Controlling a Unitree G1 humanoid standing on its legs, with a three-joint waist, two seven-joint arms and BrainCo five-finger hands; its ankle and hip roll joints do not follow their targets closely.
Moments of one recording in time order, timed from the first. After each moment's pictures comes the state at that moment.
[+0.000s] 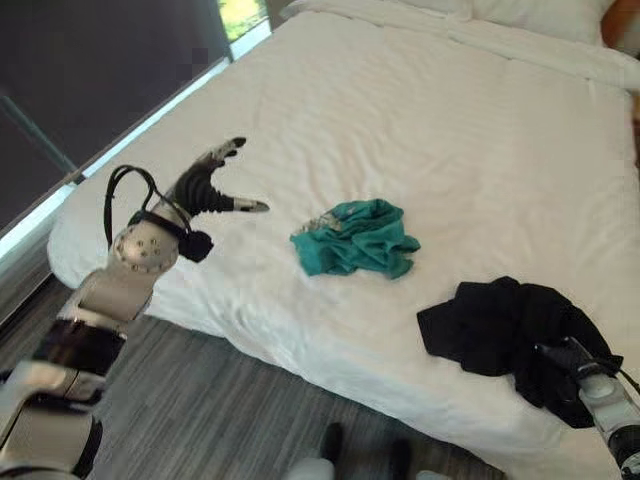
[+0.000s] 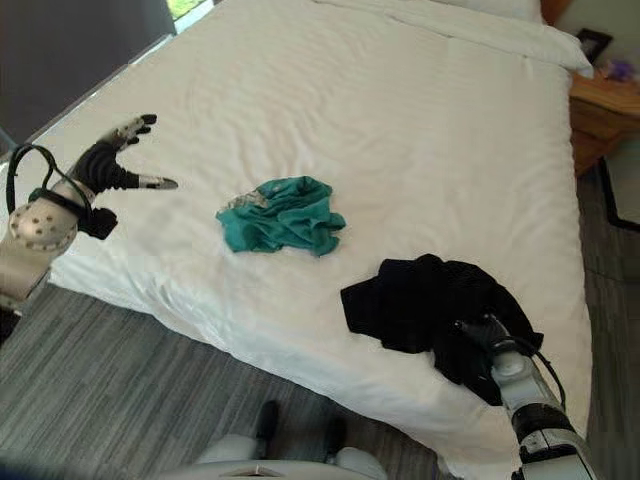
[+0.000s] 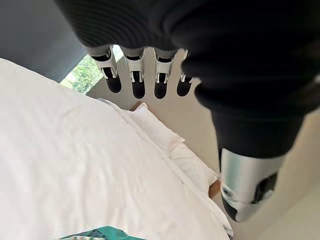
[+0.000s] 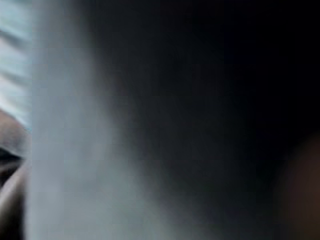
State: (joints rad) left arm -0.71 1.02 -0.46 0.31 -0.20 -0.08 0.00; right arm -0.16 -0.64 0.14 0.70 -0.08 0.03 0.01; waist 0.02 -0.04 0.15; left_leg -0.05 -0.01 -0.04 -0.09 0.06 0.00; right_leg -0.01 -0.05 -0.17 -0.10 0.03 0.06
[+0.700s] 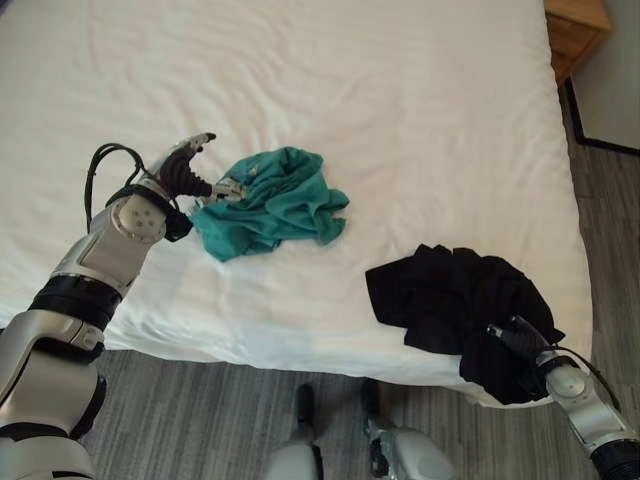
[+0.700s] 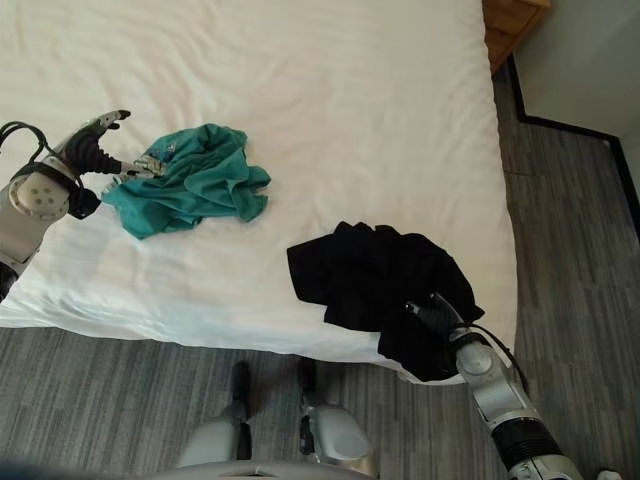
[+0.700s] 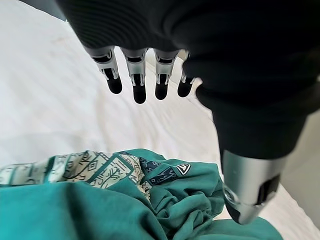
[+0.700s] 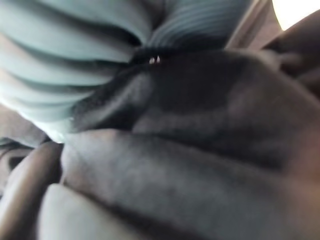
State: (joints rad) left arm -1.00 1.02 -0.63 0.67 -0.06 -0.04 0.04; right arm -0.05 -0.60 0.17 0.35 -0.08 -0.02 0.07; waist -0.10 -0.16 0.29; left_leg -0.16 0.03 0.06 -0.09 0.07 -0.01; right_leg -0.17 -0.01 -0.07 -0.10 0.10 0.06
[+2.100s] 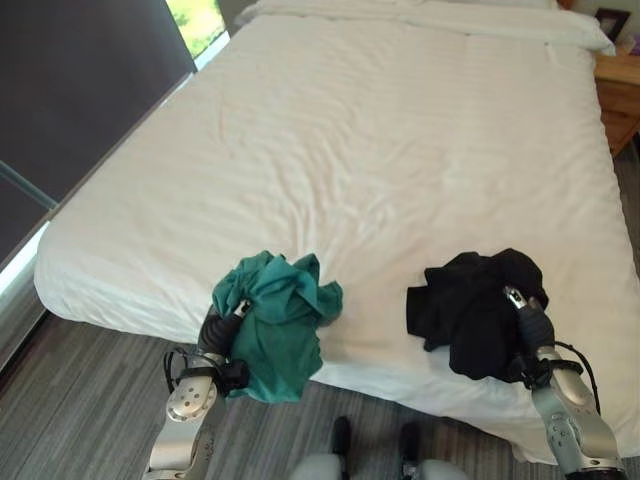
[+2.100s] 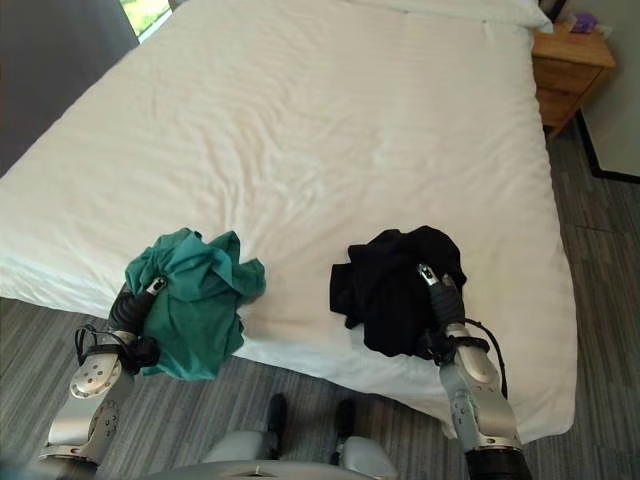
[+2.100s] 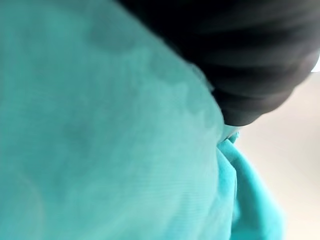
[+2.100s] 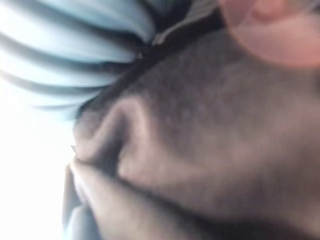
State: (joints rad) left arm 0.15 0.36 0.09 -0.02 -0.38 -0.07 0.06; right arm 0.10 -0.34 -0.07 -0.02 0.53 0.01 0.07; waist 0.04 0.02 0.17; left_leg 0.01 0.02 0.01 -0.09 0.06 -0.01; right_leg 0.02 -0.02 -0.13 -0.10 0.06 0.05
